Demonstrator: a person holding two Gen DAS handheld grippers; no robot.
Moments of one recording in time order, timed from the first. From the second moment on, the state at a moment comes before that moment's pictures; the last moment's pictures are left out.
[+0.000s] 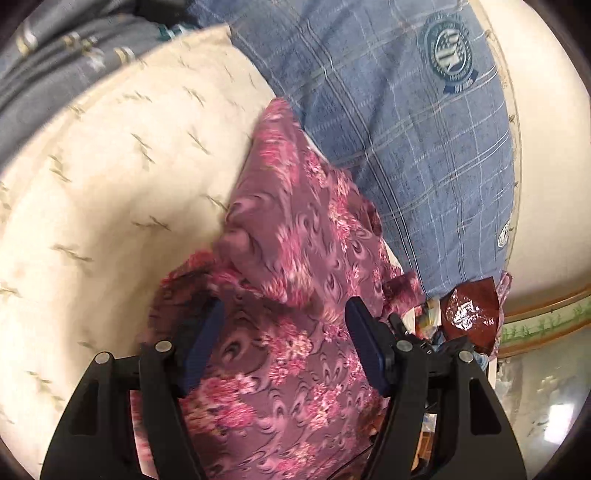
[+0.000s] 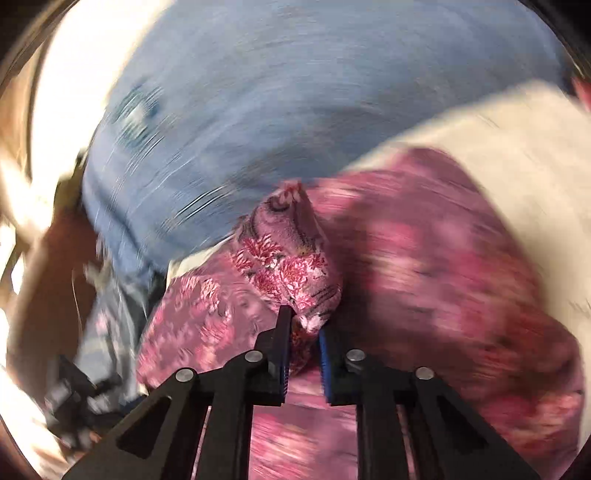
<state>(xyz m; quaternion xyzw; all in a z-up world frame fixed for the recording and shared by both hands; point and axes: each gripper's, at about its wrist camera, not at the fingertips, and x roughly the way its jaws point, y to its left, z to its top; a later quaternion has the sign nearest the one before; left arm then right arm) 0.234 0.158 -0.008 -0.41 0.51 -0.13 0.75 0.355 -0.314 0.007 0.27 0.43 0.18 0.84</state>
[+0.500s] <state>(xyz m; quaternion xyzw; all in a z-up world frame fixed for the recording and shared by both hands) 0.266 0.129 -0.006 -0.38 0.50 -0.11 0.77 0.370 -0.354 0.010 0.41 0.40 0.18 0.80</state>
